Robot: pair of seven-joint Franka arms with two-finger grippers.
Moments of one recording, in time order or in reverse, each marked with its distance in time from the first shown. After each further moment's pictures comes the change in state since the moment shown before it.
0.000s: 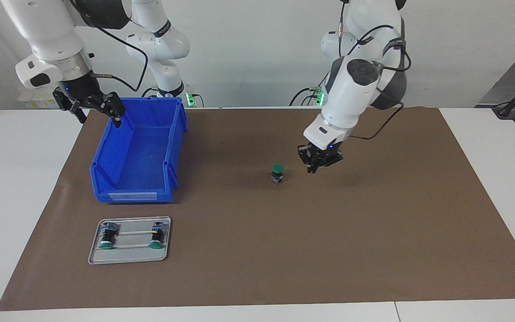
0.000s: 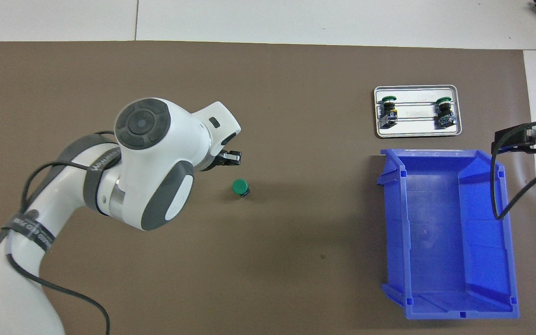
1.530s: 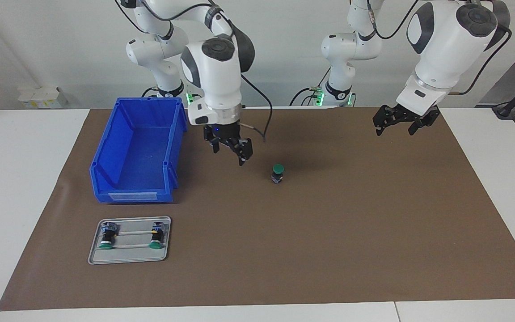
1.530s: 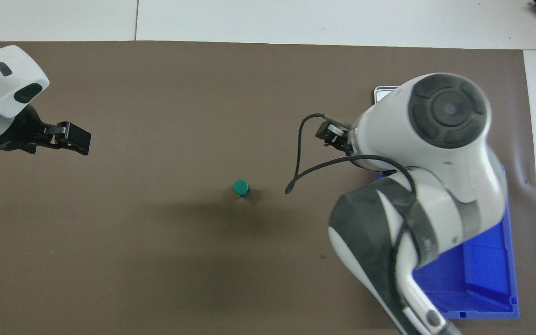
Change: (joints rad) left arm 0.214 -0.150 -0.007 0.057 0.103 -0.372 0.157; right arm 0.551 0.313 0.014 -0.035 0.001 0.436 1.091
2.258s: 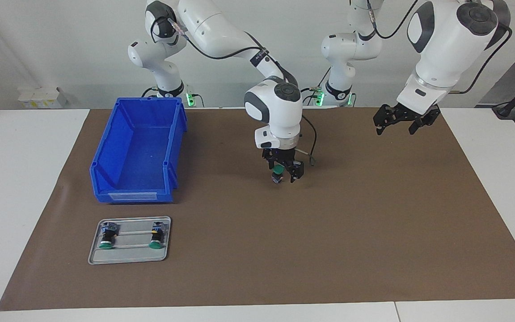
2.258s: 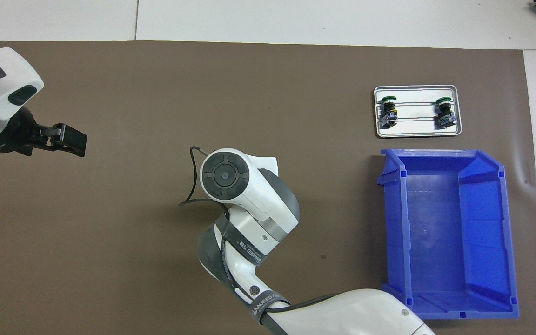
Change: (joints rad) left arm 0.000 -0.002 -0.001 -0.001 0.000 0.000 0.000; right arm 0.170 0.258 -0.001 0.102 -0.005 0.165 0.266
